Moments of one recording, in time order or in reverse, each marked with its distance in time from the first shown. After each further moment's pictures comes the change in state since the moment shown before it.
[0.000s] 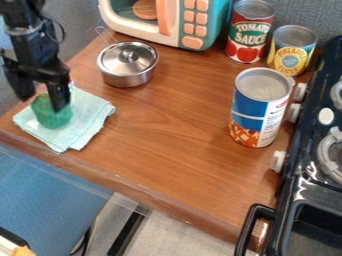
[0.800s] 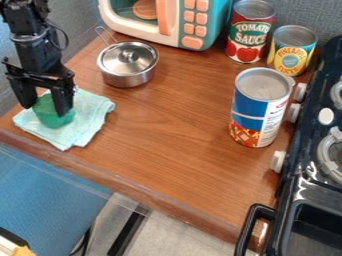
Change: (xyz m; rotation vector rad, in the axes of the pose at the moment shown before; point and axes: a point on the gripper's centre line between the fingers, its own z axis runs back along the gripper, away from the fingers) arm 0.004 -0.002 -0.006 -0.024 0.018 0.063
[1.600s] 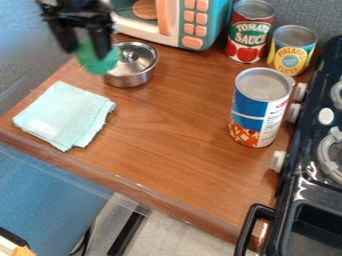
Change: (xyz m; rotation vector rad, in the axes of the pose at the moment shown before) arm 0.046 -0.066 0.080 -0.086 -0.174 -0.094
